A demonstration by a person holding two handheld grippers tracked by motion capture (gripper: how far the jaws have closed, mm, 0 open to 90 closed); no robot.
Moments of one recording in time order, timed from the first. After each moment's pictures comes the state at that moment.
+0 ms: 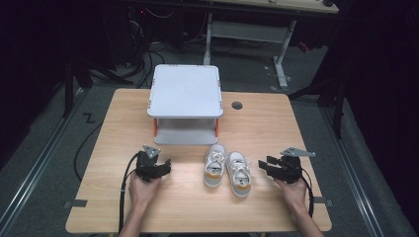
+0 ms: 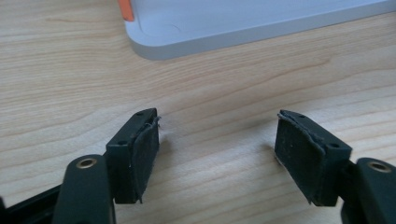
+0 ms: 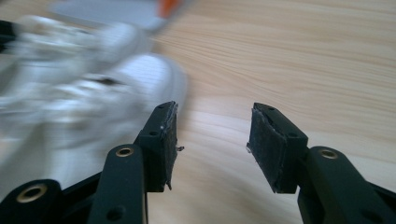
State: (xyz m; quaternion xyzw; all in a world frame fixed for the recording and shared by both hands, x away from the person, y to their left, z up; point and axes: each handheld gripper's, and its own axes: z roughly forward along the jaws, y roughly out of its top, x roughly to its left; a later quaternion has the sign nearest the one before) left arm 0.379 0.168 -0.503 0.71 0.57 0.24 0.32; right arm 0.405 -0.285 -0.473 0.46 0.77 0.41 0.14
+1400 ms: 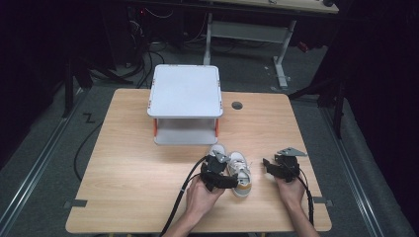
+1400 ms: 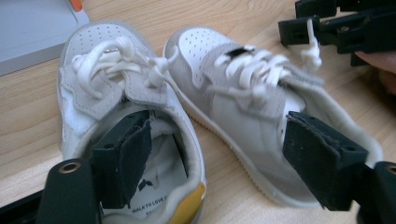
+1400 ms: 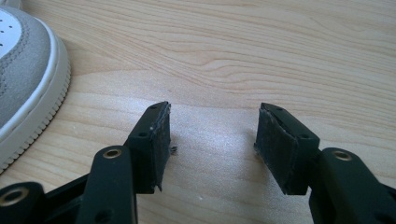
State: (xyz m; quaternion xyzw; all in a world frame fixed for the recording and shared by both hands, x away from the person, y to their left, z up) left arm 0.358 -0.020 -0.450 0.78 0.49 0.12 0.37; right arm 0.421 -0.285 -0.501 0.50 0.77 0.33 0.23
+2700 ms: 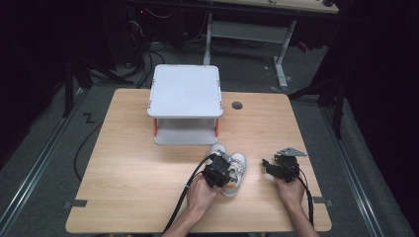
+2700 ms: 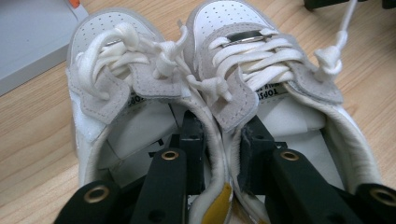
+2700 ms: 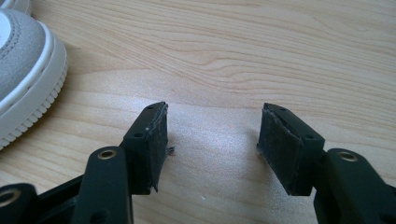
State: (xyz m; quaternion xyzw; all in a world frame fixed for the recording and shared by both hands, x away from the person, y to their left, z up) left arm 0.367 -0.026 -0.456 0.83 0.44 0.15 0.30; right arm 0.420 -0.285 -0.501 0.49 0.77 0.33 0.23
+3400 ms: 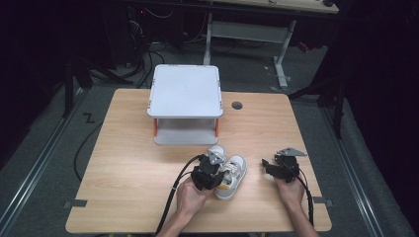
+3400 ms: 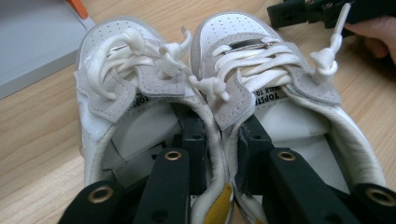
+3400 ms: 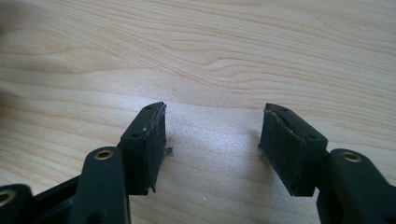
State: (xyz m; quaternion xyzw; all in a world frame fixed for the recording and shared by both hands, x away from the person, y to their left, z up) left arm 0.351 0.011 -0.439 0.82 0.43 0.12 0.37; right arm 0.421 -0.284 -0.501 0.49 0.77 0.33 0.23
